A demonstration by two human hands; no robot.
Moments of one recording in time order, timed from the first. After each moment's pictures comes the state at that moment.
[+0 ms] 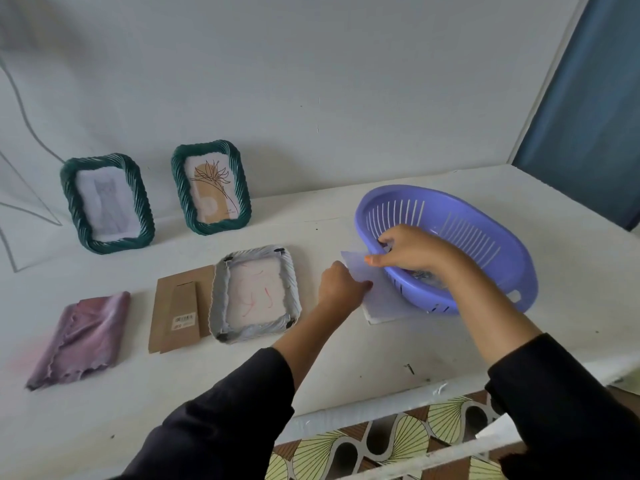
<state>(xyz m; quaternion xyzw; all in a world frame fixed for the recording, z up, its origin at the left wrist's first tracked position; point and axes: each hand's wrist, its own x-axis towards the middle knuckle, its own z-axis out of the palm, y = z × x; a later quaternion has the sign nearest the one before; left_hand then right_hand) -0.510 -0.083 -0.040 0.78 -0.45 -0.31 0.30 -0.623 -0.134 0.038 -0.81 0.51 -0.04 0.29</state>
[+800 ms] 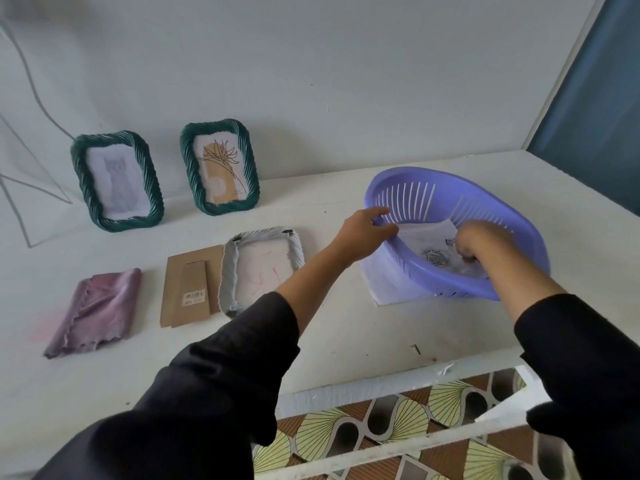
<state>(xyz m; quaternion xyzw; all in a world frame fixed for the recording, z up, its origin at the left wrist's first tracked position) -0.507 -0.105 0.006 0.67 -0.56 -0.35 0.34 -0.672 -0.174 0.013 -0.68 0.71 0.14 0.09</state>
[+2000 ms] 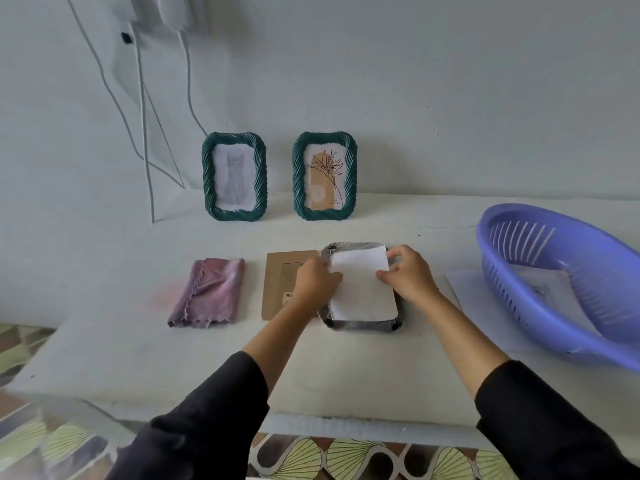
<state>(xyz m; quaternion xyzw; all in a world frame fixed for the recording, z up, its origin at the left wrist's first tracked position) -0.343 0.001 -0.030 0.83 -0.33 -0.27 0.36 -0.466 -0.100 -0.040 -0.74 0.50 -0.21 0.39</state>
